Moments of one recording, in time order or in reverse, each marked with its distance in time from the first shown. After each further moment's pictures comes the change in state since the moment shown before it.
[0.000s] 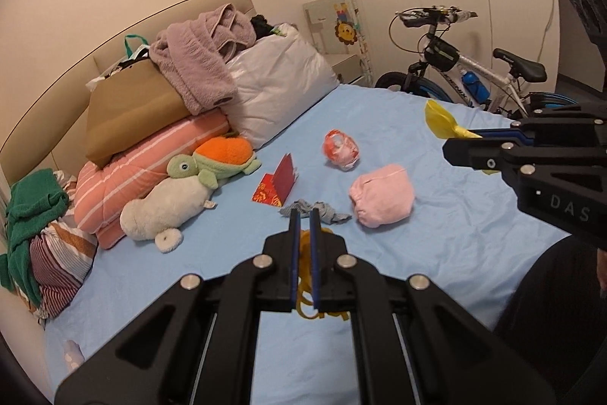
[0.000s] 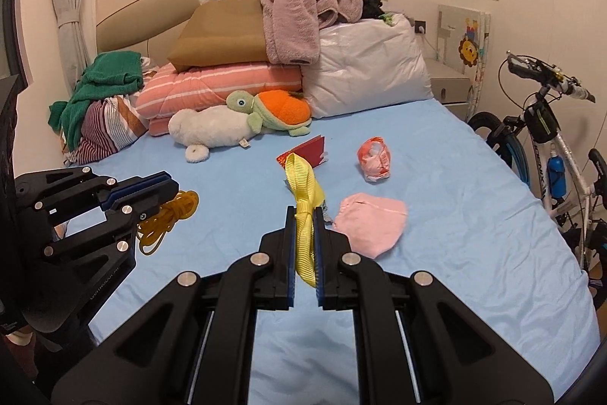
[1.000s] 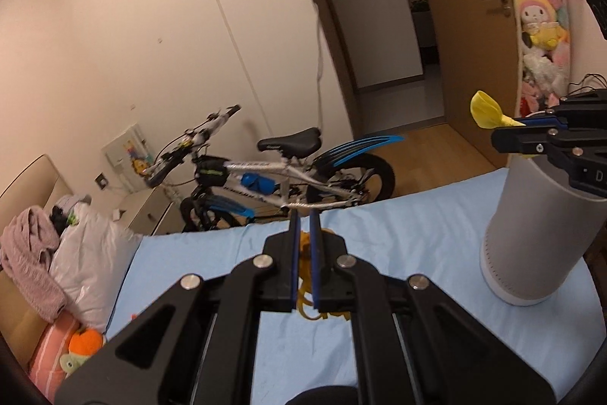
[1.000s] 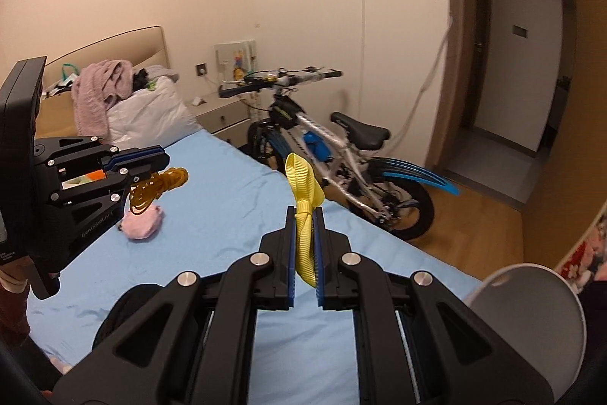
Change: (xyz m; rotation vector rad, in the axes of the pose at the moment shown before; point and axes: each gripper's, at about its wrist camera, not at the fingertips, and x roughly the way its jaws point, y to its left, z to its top) left arm -0.150 -0.313 0.134 0.454 -0.330 -0.596; right arm -0.374 -0.195 -0.121 0.358 -0.137 -0.659
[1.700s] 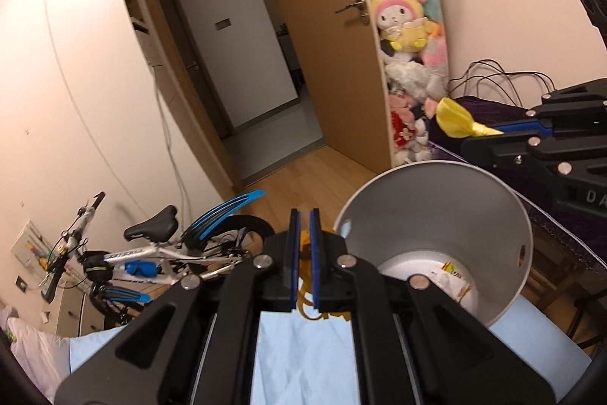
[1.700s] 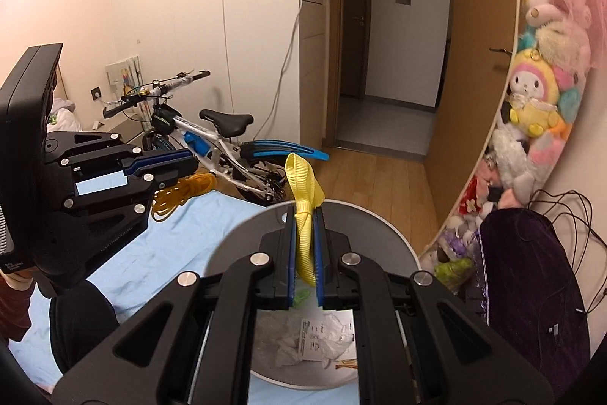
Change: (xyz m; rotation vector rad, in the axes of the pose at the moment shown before) left arm 0.023 -0.177 0.093 0.238 -0.111 -0.411; right arm -0.107 -0.144 -0.043 0.202 0.037 -0.335
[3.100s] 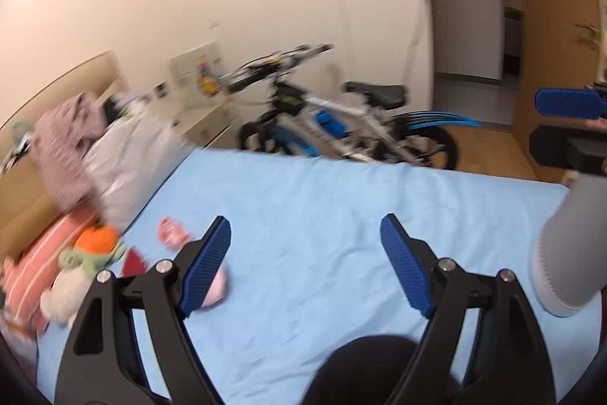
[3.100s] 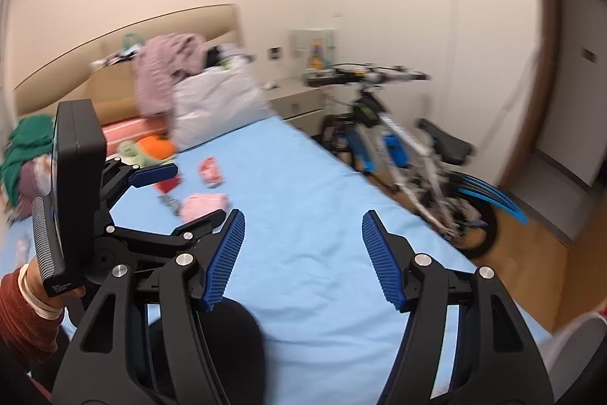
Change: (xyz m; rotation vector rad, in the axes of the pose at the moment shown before) left arm -0.158 0.189 -0.250 -0.592 0.261 0.671; right arm 0.068 0.327 0.011 -0.395 0.011 0.634
